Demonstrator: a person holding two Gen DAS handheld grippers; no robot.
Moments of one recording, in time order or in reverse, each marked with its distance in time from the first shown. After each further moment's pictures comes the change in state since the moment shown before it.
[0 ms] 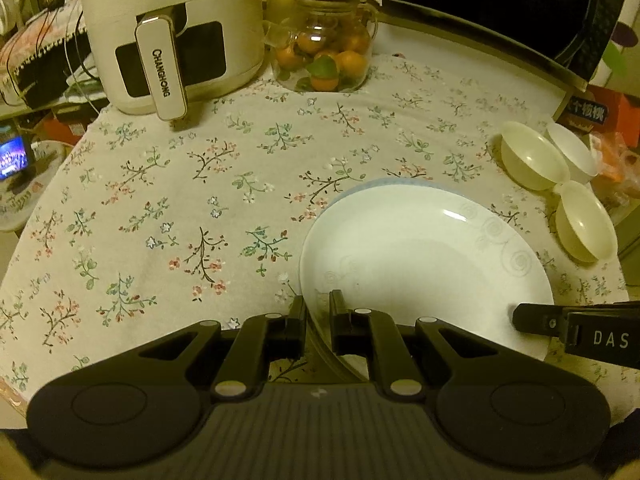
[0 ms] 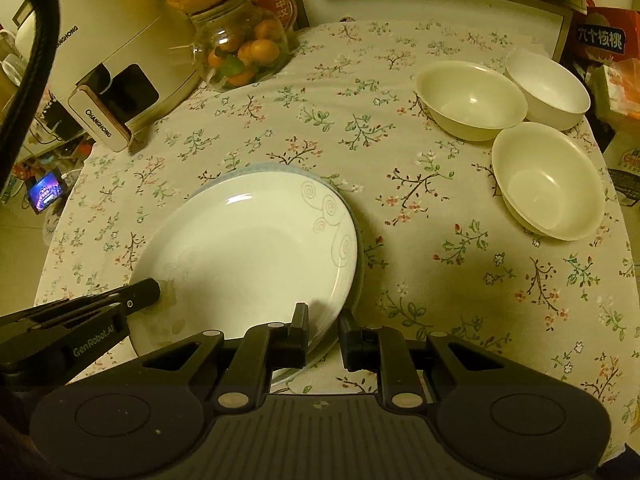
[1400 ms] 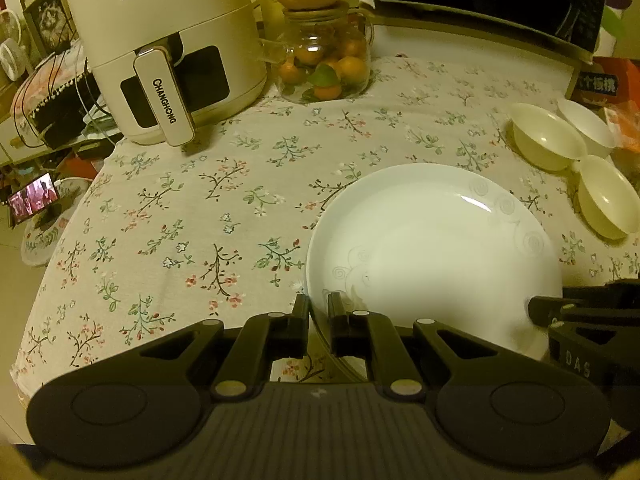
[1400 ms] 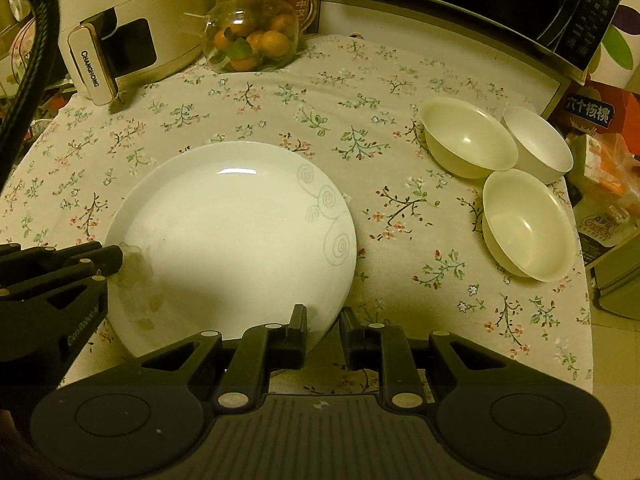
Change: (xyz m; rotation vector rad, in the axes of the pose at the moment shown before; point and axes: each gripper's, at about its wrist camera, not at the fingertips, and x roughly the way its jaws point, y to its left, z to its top) left arm 0.000 -0.016 -0.008 0.086 -0.046 0.112; right arm 0.016 0.036 -0.014 -0.179 -0.058 -0.211
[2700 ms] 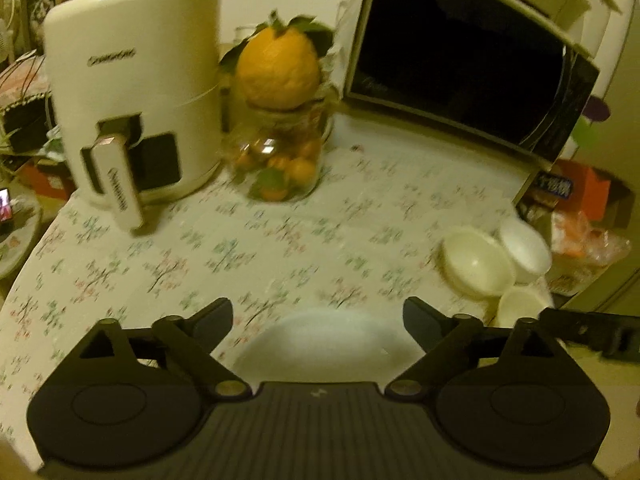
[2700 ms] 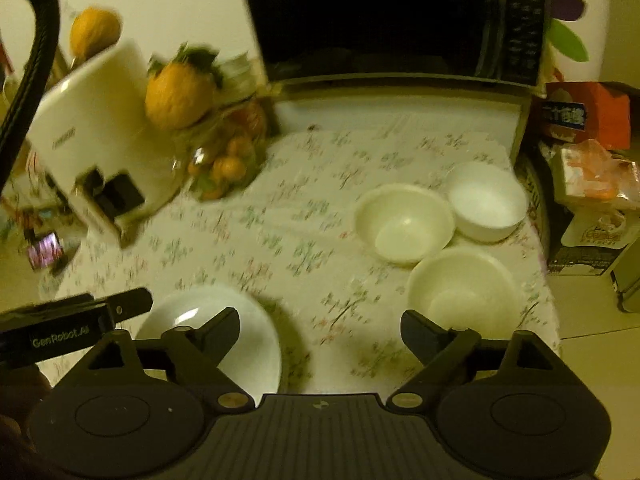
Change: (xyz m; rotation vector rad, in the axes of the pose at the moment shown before) left arm -0.031 -0.008 0.079 -0.139 -0.139 -0.205; right arm -0.060 -0.111 0.046 0.208 -0.186 0.156
